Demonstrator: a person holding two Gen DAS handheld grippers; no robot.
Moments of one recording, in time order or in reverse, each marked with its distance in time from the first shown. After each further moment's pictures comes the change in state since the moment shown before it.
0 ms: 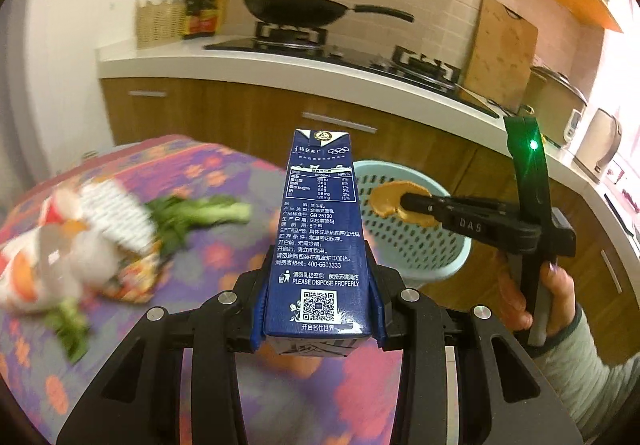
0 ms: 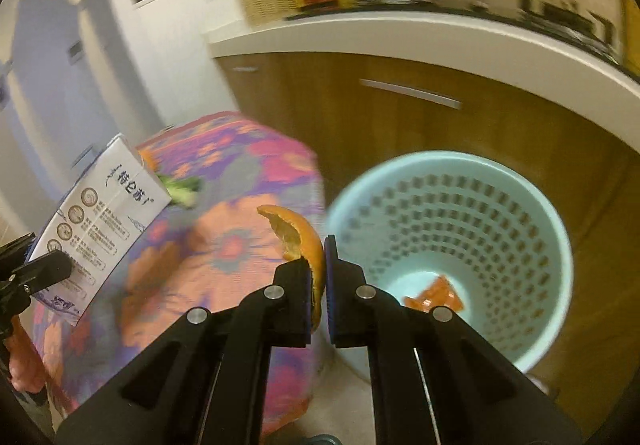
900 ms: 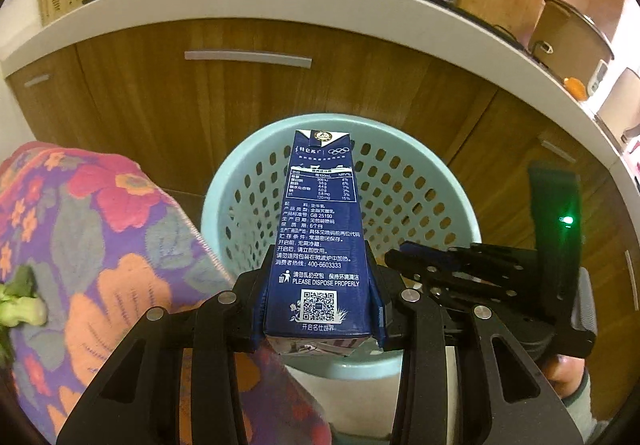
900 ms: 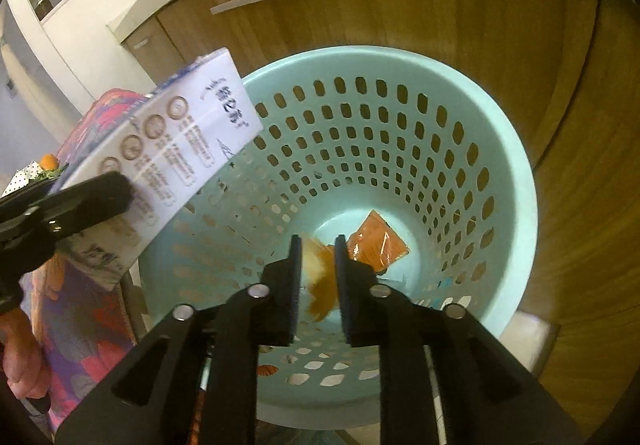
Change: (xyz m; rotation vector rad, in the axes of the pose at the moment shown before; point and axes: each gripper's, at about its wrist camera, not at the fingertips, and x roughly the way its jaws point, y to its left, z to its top) left arm 0.196 -0.080 0.039 0.064 0.264 -0.042; right arm 0.059 -0.113 -0.039 0.174 0.175 -0.092
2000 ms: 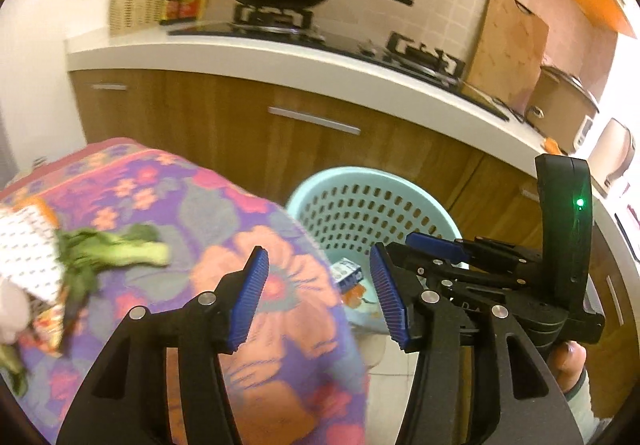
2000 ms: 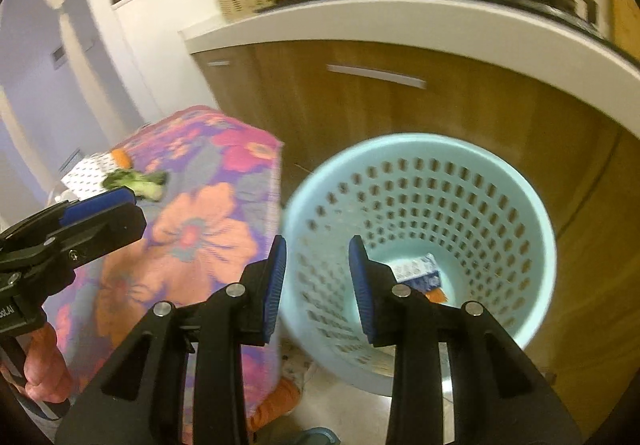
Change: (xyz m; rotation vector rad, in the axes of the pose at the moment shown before) left arm -0.122 0.046 -0.046 -0.110 -0.244 0.035; right arm -0.067 0.103 0.006 -0.183 -0.153 0.074
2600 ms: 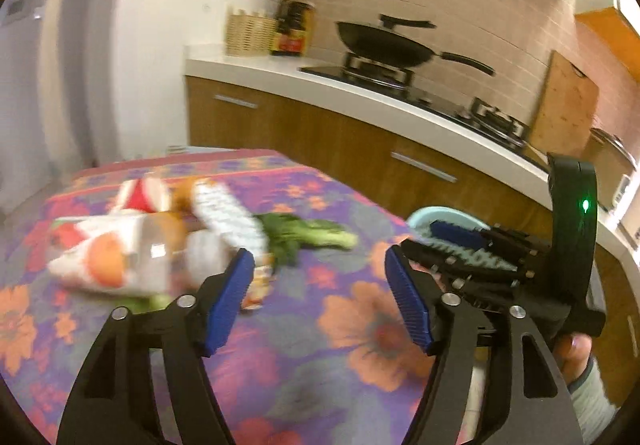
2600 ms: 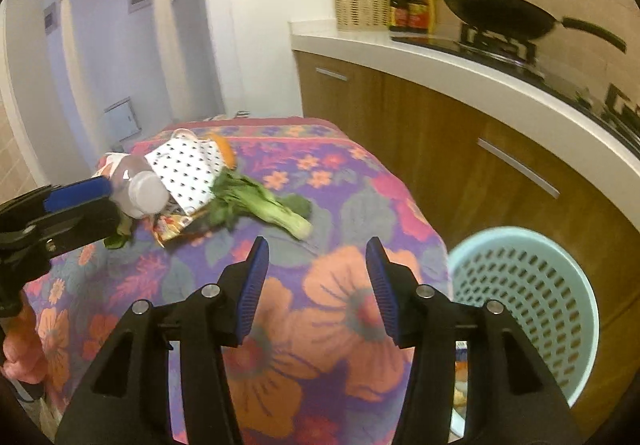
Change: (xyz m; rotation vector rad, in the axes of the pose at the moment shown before) left arm -0.115 0.098 -0.038 -0.142 -0.153 0.231; right arm 0.016 0.145 0.024 -0.302 -0.071 0.102
